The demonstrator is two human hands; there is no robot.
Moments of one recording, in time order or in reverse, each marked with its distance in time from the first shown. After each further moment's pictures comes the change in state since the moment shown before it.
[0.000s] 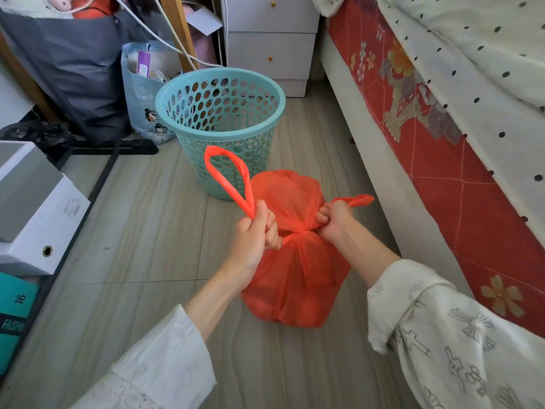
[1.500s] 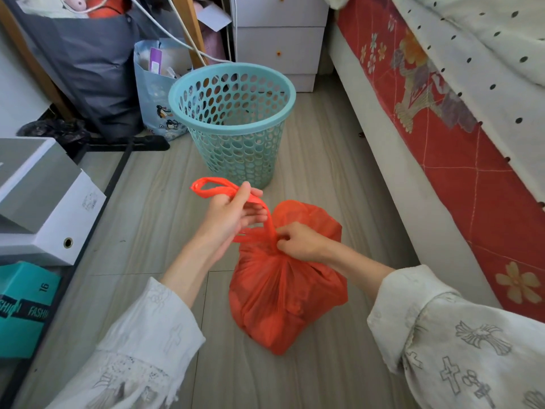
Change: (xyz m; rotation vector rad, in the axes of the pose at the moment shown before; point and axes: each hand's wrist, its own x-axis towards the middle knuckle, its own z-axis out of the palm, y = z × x) left_hand 0.012 0.032 -0.049 0.131 0.080 -0.043; right_hand -0.043 0.061 0.001 -1.743 -0.657 -0.482
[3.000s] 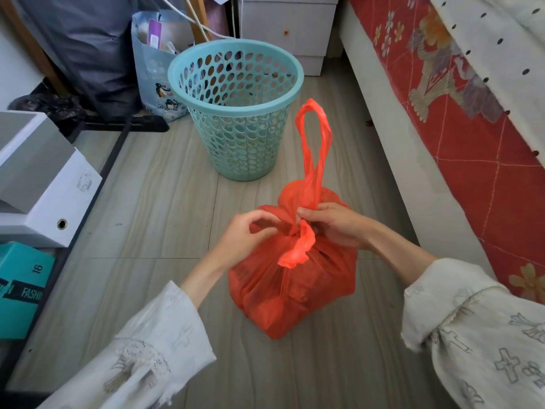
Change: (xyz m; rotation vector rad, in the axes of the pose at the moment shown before) left_hand -0.004 -0.059 -0.017 0.635 -0.255 0.185; right_hand -0.008 0.038 -0.029 0.861 -0.067 0.029
